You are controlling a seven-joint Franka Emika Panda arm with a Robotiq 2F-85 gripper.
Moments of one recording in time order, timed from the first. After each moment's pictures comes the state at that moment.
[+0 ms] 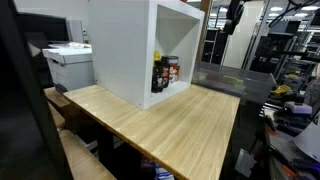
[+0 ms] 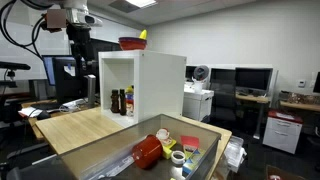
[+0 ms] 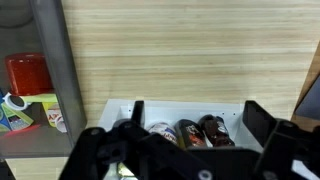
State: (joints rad) arm -0.01 -0.61 -0.03 -2.47 0.03 1.98 0.01
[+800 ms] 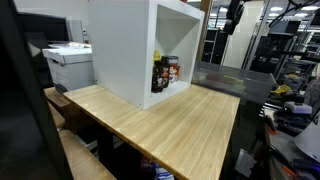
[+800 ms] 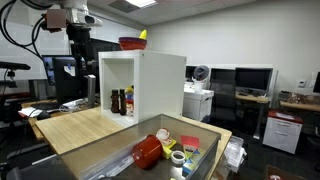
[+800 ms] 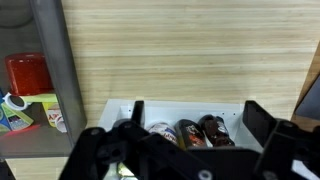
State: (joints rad) arm -0.01 -0.61 -0.03 -2.47 0.03 1.98 0.01
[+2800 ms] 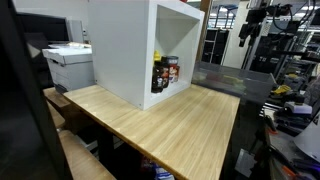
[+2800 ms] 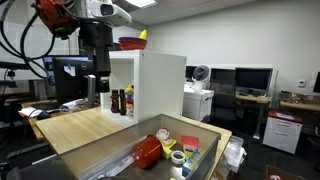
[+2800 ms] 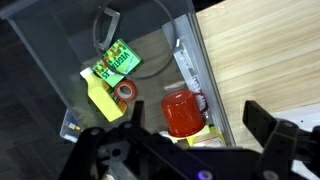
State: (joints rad) arm -0.32 -0.49 -0.28 -2.47 -0.25 2.05 -0.02
